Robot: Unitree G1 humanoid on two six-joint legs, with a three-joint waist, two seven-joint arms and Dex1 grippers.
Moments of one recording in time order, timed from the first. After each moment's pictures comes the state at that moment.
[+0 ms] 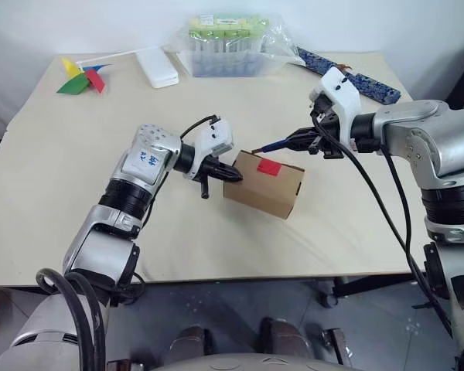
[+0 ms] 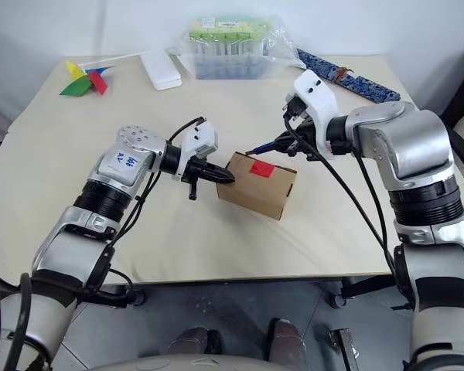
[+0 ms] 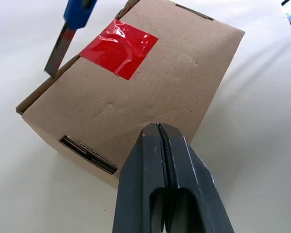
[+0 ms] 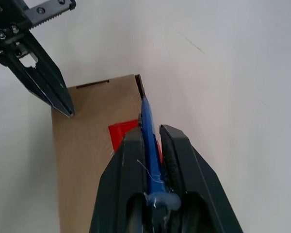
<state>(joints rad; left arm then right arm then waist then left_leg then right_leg) -1.14 0.41 -0.28 0.67 -0.03 0.35 -1.22 -1.10 -0.74 0.20 0.03 0.38 1.12 0.87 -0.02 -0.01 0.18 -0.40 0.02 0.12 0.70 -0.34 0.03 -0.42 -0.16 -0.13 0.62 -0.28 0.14</state>
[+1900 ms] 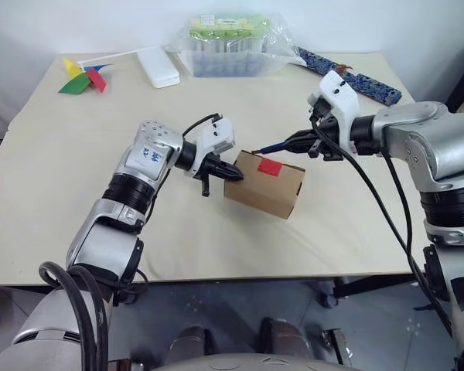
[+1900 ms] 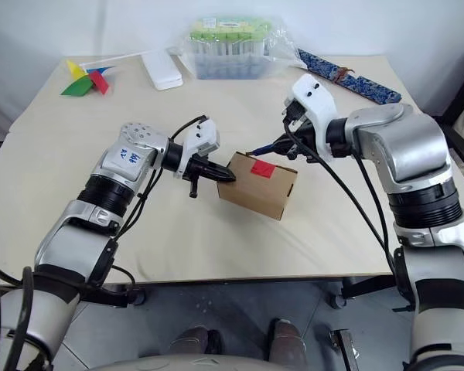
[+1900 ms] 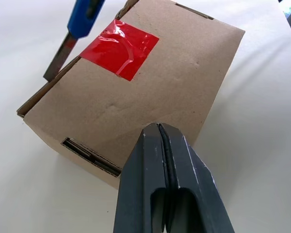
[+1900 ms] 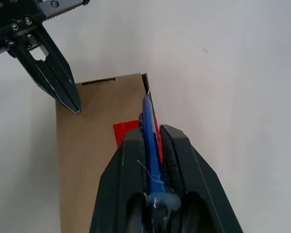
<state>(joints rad) -1.17 0.40 -0.28 0.73 -0.01 0.31 -1.24 -1.10 -0.74 0.21 0.03 0.35 1.08 0.90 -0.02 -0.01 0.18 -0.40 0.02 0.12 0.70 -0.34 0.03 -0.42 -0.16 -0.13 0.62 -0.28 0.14</state>
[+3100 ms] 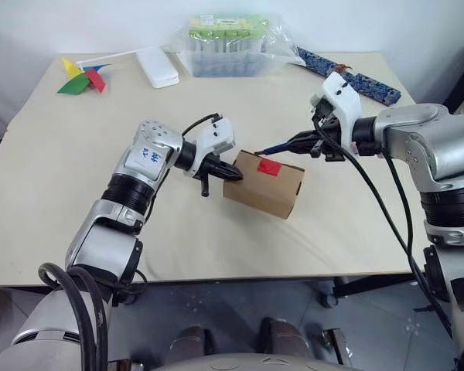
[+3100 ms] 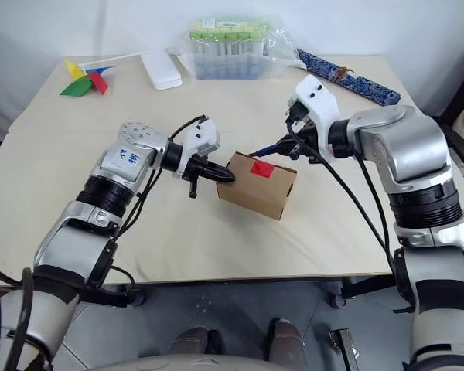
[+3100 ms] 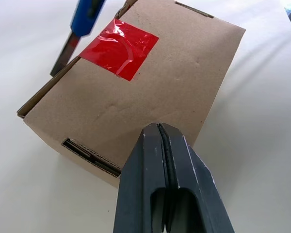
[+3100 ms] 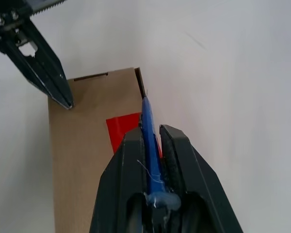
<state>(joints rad) -1.17 0.40 -0.28 0.72 -0.01 0.32 -1.24 -1.08 -0.74 0.22 0.05 0.33 1.05 0.93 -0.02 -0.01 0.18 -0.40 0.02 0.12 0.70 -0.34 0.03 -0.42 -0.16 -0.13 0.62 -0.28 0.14</state>
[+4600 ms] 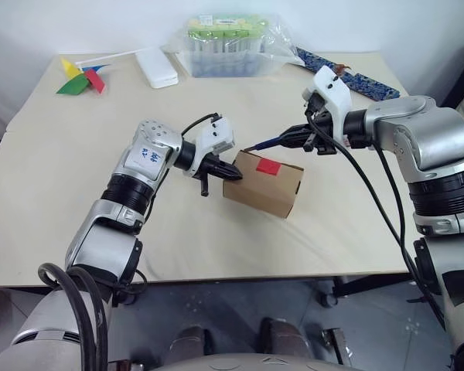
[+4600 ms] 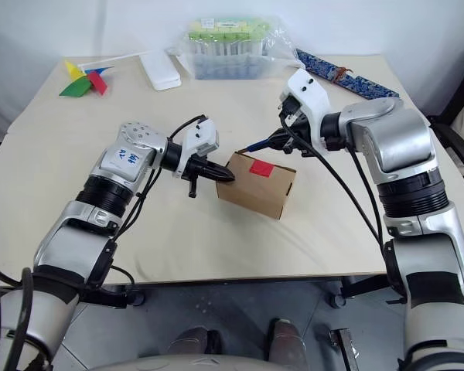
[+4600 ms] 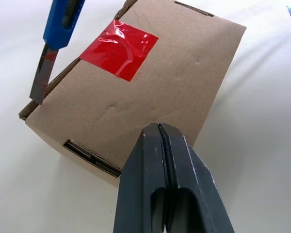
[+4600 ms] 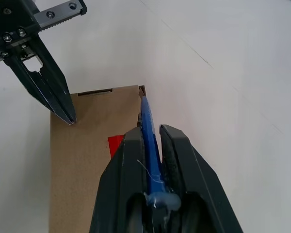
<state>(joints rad) -1.17 0.40 -0.28 0.72 0.00 0.31 -1.24 -1.14 -0.68 0.24 0.18 0.29 0.96 0.97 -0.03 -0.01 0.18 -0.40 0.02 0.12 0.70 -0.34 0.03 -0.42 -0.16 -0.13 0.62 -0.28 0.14</state>
